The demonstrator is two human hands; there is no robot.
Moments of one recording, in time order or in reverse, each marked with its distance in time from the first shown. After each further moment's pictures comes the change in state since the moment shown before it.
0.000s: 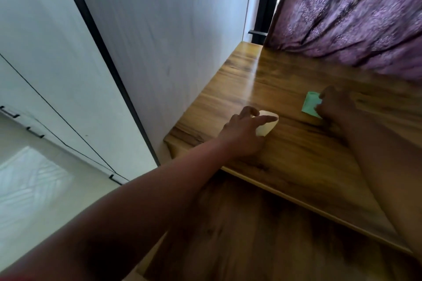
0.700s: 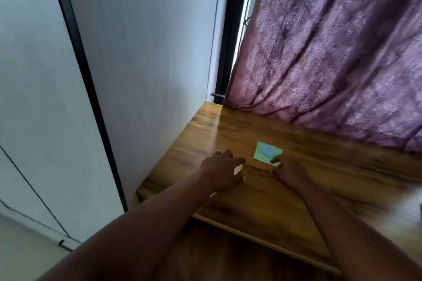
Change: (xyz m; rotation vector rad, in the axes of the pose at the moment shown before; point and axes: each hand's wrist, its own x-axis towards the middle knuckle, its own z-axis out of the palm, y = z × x) left_hand 0.013 0.051 -0.023 0.411 -0.024 0.118; right_hand -0.109 0.020 -0.048 0.230 -0.067 -0.099
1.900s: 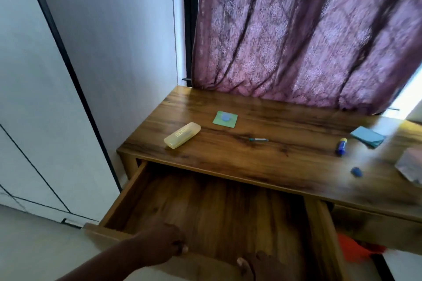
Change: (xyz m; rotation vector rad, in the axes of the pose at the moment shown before) left_hand -0.253 0.077 0.095 -0.171 -0.567 0.018; right_hand -0.364 0.111 0.066 -0.252 -0.366 0.050
